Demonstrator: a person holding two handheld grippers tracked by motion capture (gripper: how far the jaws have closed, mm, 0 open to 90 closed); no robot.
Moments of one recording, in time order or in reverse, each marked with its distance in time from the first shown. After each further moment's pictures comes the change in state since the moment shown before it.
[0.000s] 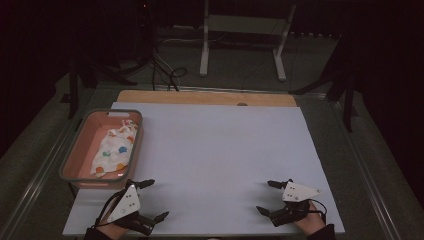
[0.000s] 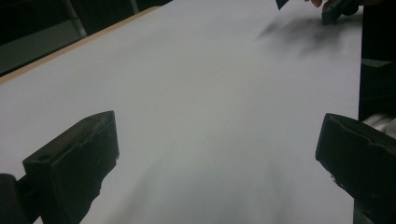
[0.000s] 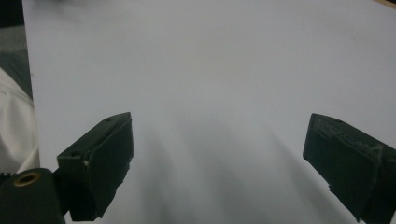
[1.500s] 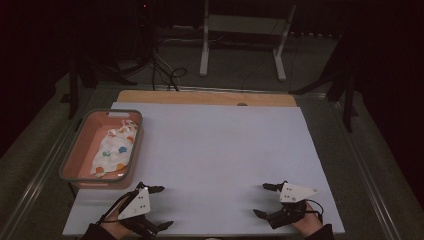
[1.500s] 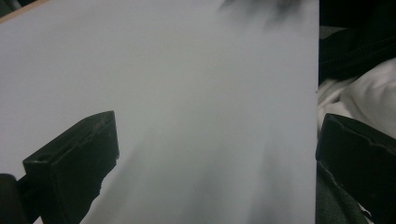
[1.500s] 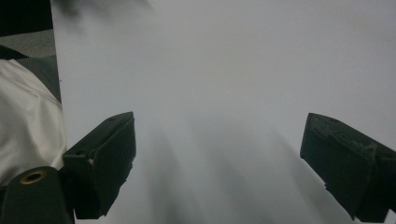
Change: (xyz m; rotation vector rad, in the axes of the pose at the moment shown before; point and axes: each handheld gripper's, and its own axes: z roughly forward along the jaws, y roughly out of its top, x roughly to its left) left arm -0.004 0.003 0.016 0.110 -0.171 0.029; right arm 0.006 0.004 0.005 -0.003 0.068 0.015
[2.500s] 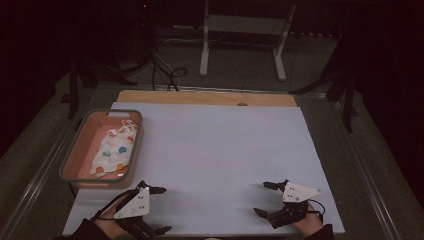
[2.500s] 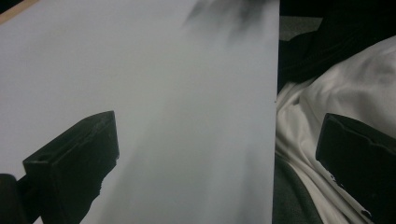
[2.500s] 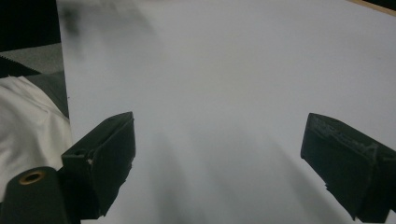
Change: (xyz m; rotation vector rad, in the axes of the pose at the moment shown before) left arm -0.004 0.032 -0.018 0.039 -0.097 0.068; right arm 0.001 0.005 -0.005 -0.055 0.003 0.009
